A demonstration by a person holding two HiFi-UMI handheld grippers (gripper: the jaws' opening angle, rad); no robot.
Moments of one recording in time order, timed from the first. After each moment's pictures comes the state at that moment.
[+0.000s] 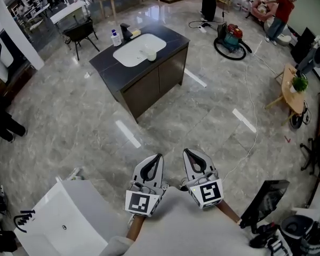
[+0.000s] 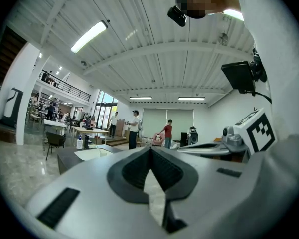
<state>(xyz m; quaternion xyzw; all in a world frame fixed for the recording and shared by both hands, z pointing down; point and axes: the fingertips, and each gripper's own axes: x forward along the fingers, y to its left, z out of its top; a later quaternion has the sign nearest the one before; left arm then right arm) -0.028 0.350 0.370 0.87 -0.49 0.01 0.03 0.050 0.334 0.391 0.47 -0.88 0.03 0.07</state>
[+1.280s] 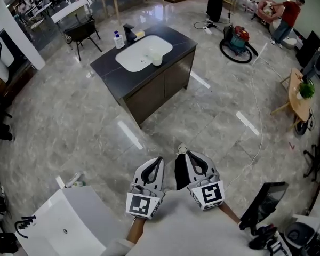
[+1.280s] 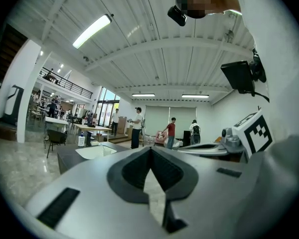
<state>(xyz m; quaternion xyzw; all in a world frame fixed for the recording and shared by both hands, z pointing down) -0.049 0.282 0.395 0.87 -0.50 0.02 0.04 0.035 0.262 0.418 0.46 -0.88 0.03 0.07</state>
